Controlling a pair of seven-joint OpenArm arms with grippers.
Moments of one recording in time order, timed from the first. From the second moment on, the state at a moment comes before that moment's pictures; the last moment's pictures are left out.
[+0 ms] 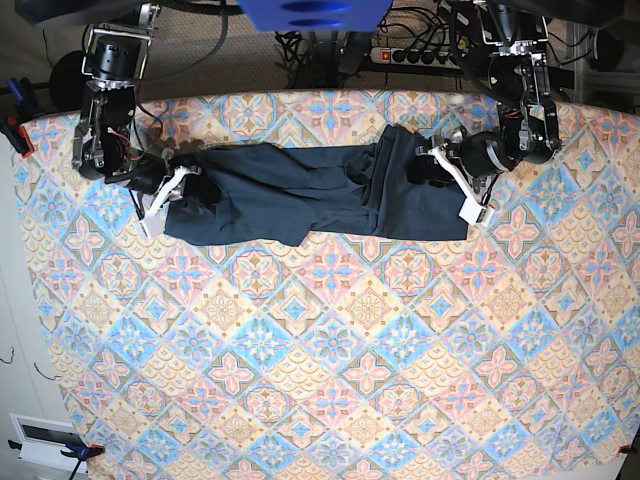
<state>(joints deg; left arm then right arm) 12.3 -11.7 -13.9 97.1 -46.1 -23.0 65.5 -2.8 16.3 15.8 72.3 52.0 40.9 -61.4</state>
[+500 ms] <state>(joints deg) 12.3 -11.9 -14.1 97.1 -56.6 -22.8 63.5 3.5 22.5 23.5 71.8 50.5 40.7 -58.4</state>
